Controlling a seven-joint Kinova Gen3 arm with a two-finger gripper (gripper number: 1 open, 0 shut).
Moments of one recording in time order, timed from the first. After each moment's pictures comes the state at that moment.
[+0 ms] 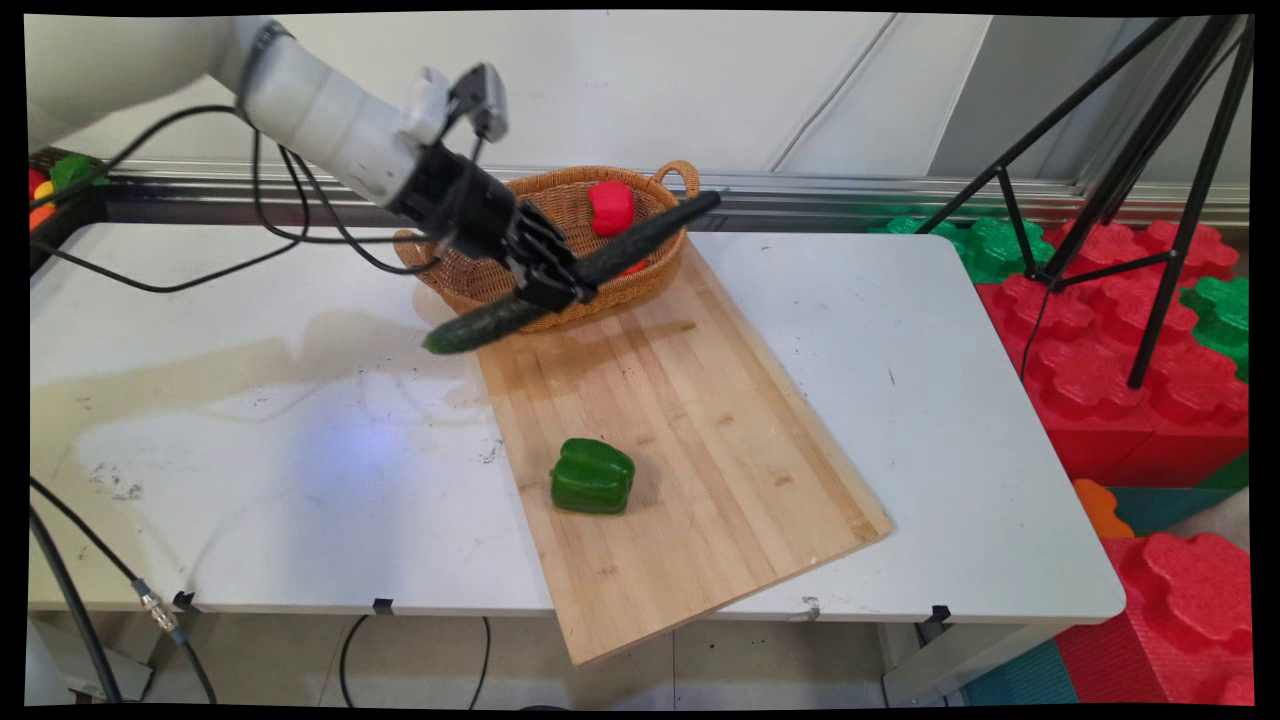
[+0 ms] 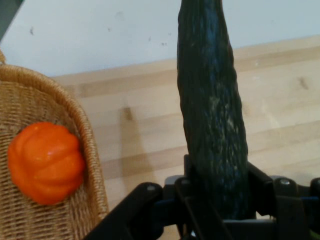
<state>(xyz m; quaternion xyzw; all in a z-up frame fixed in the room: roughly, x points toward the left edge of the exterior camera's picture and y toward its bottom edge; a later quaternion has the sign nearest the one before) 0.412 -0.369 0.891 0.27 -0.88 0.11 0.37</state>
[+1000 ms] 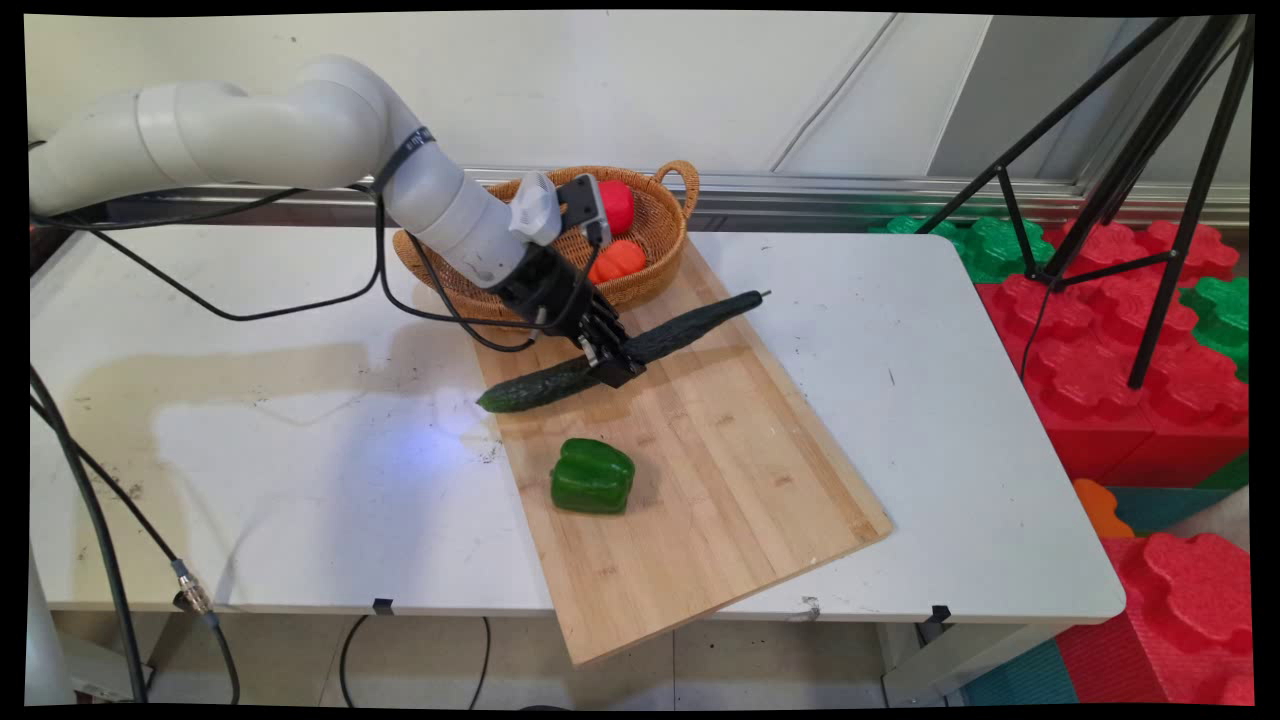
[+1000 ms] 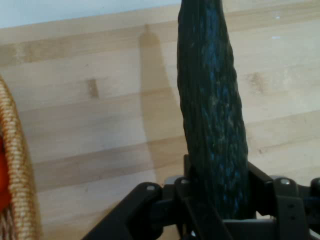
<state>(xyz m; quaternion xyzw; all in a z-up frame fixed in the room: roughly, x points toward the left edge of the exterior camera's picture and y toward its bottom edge) 0.342 -0.397 0.813 0.28 -0.90 0.08 0.31</state>
